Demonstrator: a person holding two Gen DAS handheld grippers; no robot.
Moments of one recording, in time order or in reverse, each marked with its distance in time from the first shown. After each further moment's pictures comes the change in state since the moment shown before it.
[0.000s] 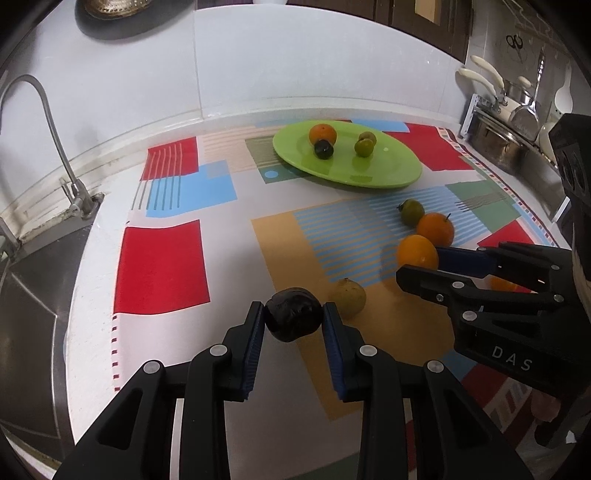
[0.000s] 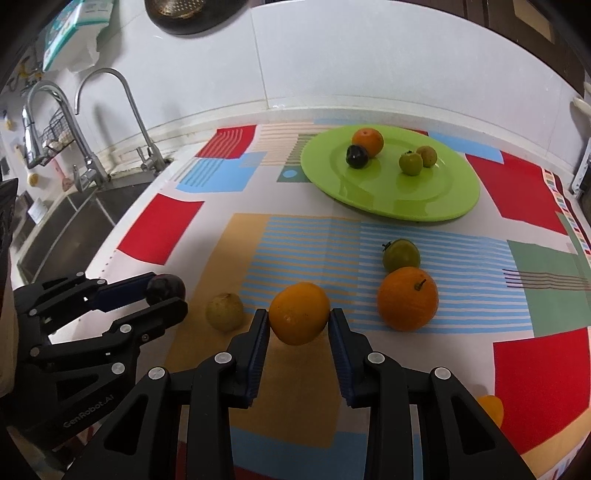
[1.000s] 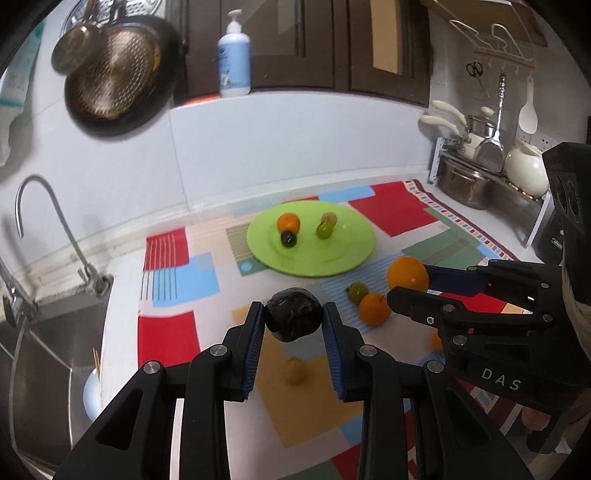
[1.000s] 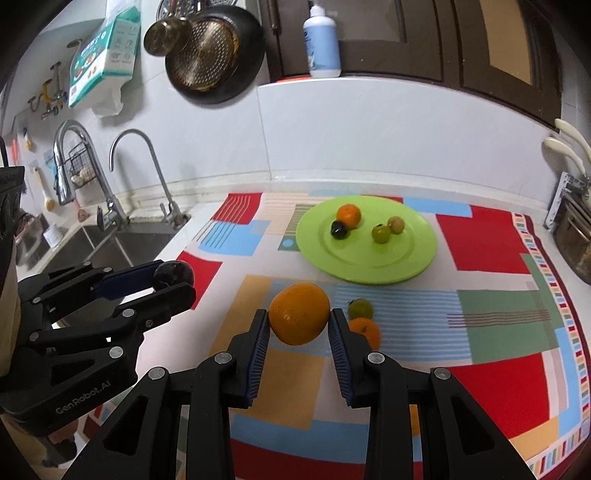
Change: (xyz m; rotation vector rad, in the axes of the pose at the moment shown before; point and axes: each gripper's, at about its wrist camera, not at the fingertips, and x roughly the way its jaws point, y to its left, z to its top) left arm -0.071 -0.043 0.046 0.090 -0.210 -0.011; right arm -0.090 -0.012 0.016 -0.008 -0.186 -0.013
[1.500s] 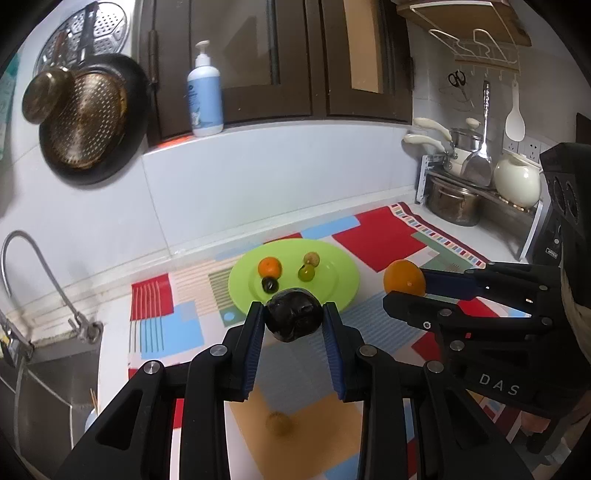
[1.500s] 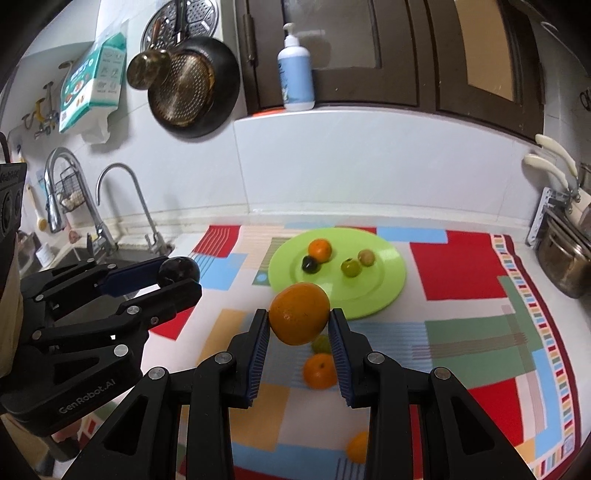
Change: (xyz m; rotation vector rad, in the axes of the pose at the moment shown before) left arm 0.008 -0.023 0.043 0.059 -0.080 -0.022; right arm -0.016 -0.028 0.025 0.014 -0.082 -0.039
